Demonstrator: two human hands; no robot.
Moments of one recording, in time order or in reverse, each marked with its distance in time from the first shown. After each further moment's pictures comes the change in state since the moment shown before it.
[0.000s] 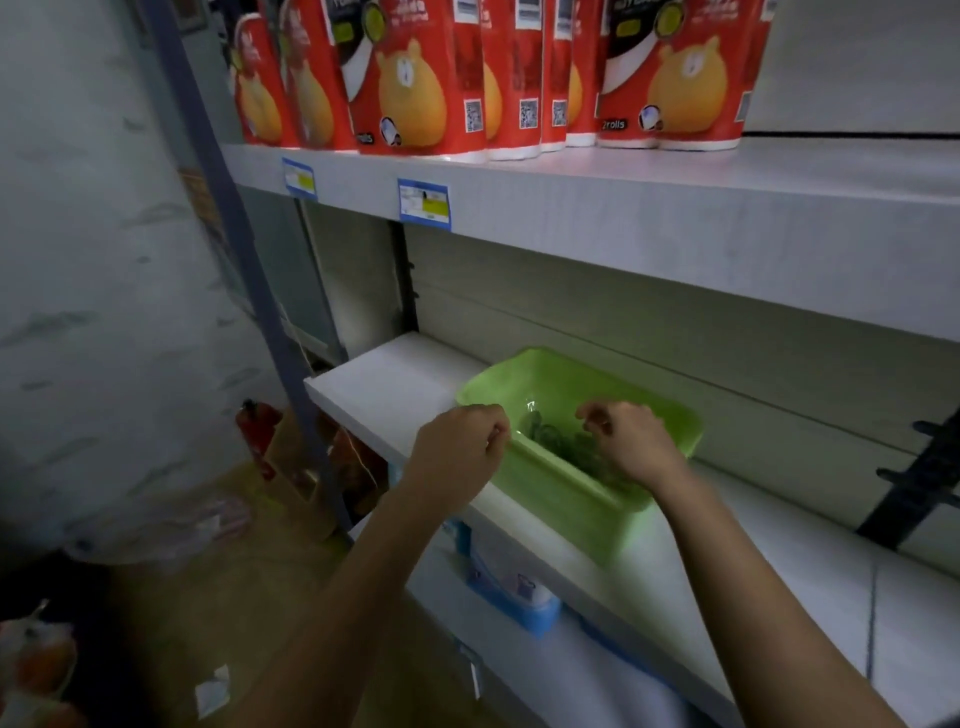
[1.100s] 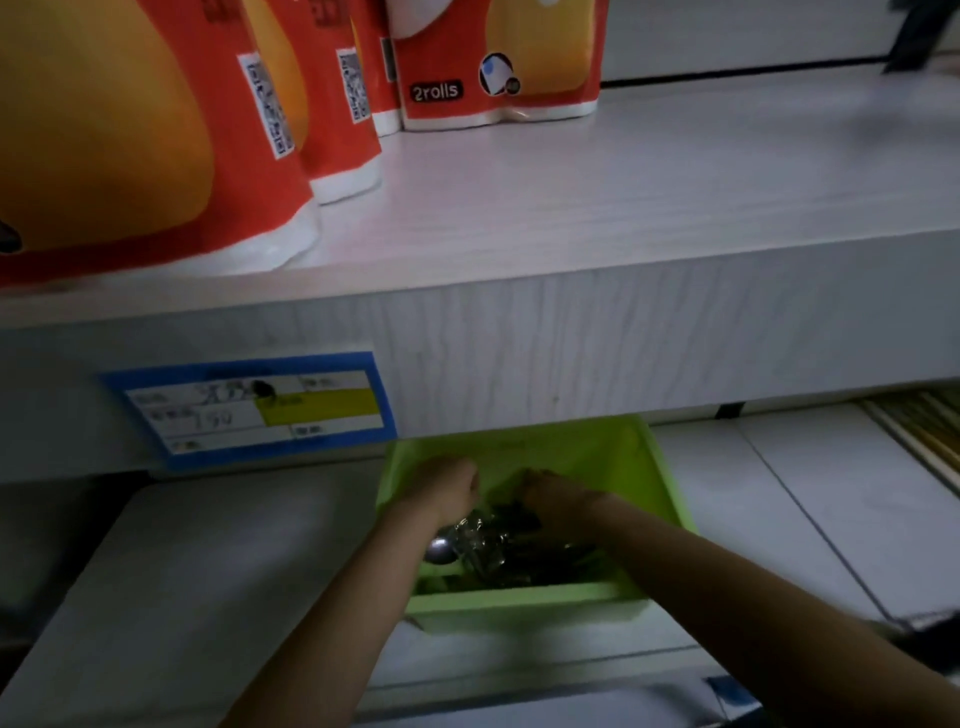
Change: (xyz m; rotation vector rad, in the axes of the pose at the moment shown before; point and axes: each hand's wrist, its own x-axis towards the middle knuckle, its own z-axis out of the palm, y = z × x) left_hand 0.215 -0.056 0.141 0.114 -0.751 0.528; right_hand 0.097 0.037 0.088 -0.318 -0.449 0.407
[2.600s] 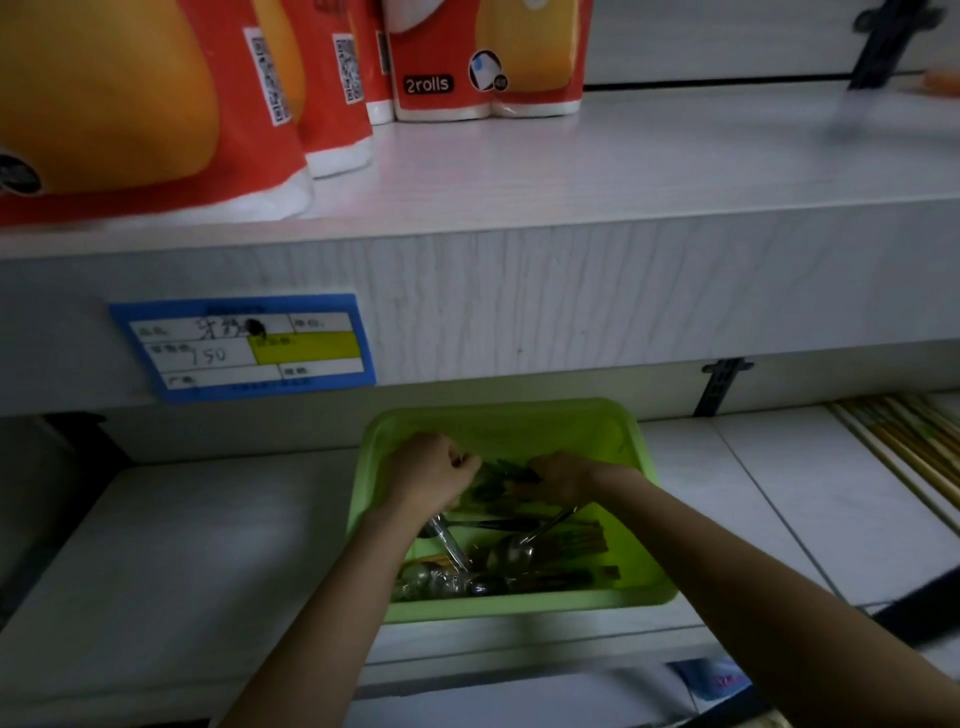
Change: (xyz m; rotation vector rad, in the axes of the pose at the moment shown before) left_hand -0.032 0.020 -0.011 -0.205 0.317 -0.102; right_hand -0.028 0.016 -0.024 0.346 -0.072 0.171
